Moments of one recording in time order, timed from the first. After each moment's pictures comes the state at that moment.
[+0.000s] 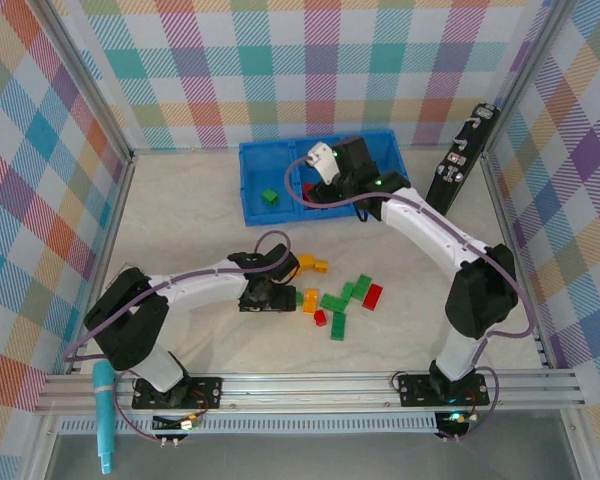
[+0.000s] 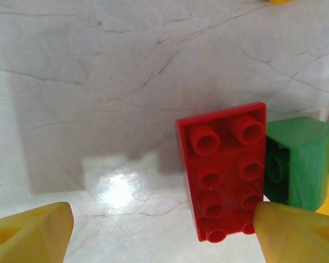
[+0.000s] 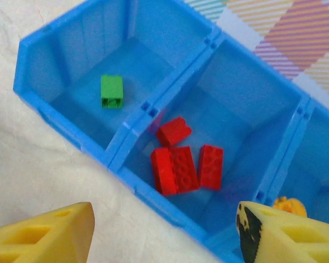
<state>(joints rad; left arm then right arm) -0.82 1.58 0.92 -0.69 -0.06 -0.79 0.59 1.73 1.56 -0.53 0.04 -0.31</state>
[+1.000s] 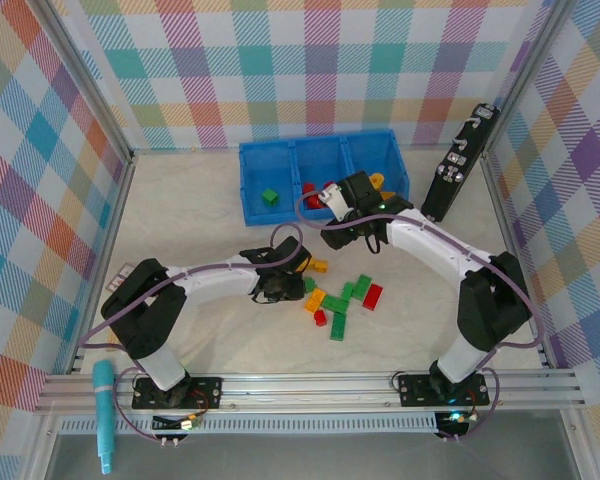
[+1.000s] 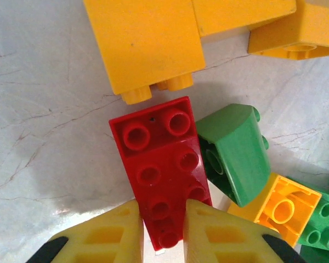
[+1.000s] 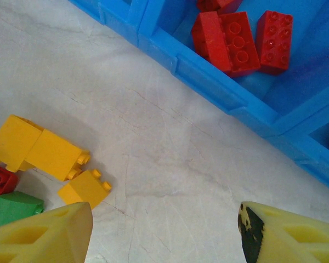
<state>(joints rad) -0.83 1.68 0.97 -0.49 -0.01 -0.79 0.59 1.64 1.31 -0.62 0.02 -0.20</state>
